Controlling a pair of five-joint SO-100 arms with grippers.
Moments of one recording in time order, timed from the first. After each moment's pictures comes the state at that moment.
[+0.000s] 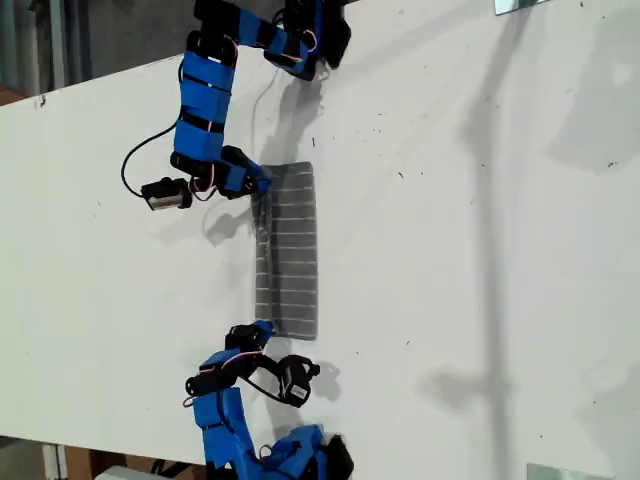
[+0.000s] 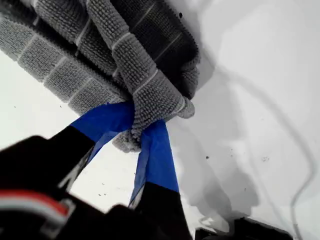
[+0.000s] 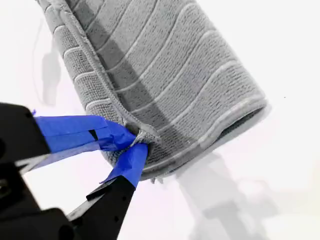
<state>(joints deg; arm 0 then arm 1) -25.1 96.7 105.6 69.1 -58.2 25.2 80.2 90.9 86.7 50.1</state>
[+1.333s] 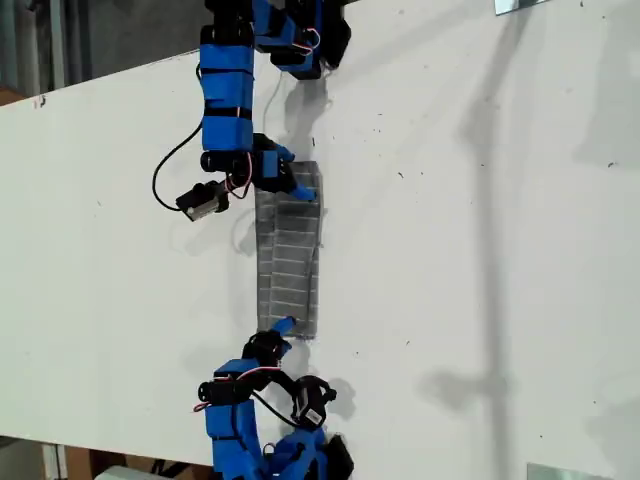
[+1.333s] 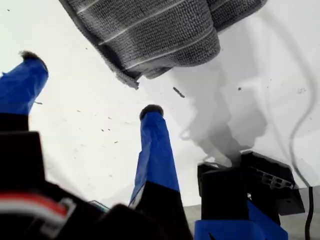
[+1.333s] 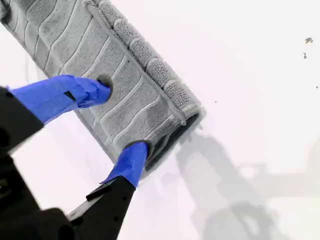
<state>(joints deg) -17.5 104.2 109.2 76.9 -59.5 9.5 88.1 93.1 98.5 54.8</state>
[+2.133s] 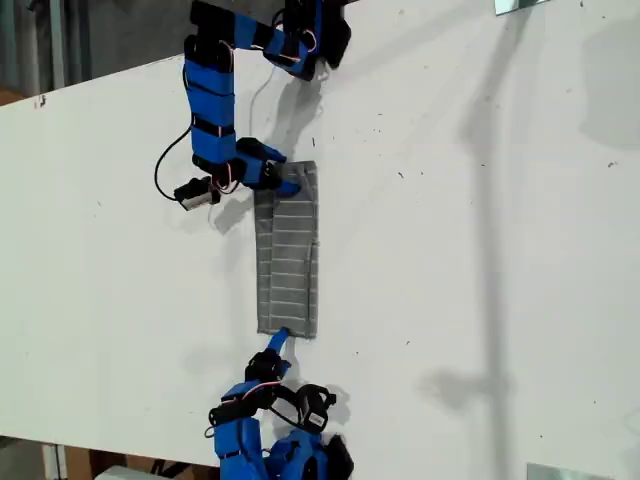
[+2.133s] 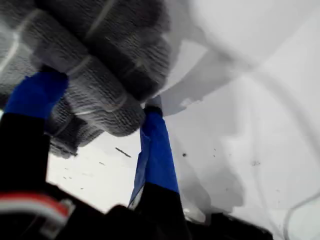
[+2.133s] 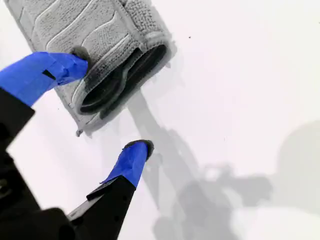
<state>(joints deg) -28.2 117.2 139.7 57.9 -60.0 27.8 74.8 107.9 73.7 42.5</state>
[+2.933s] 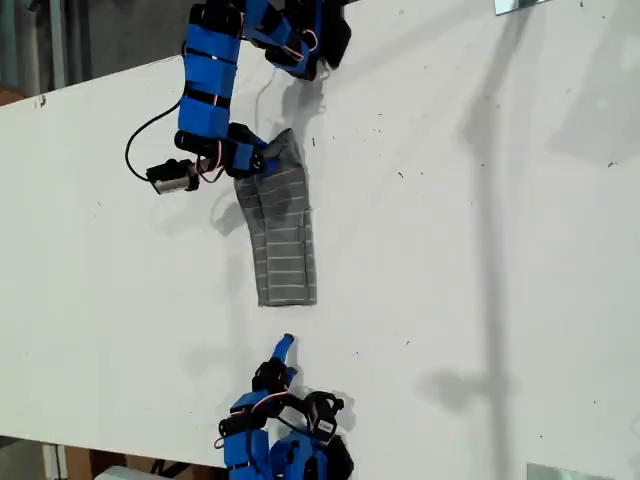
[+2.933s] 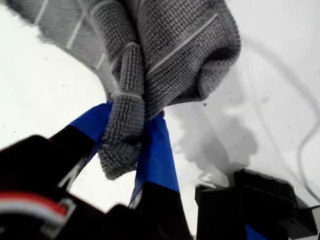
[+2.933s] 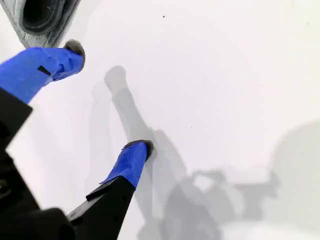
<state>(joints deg) -28.3 125.9 151.0 52.6 -62.8 21.5 94.7 101.1 90.4 53.1</state>
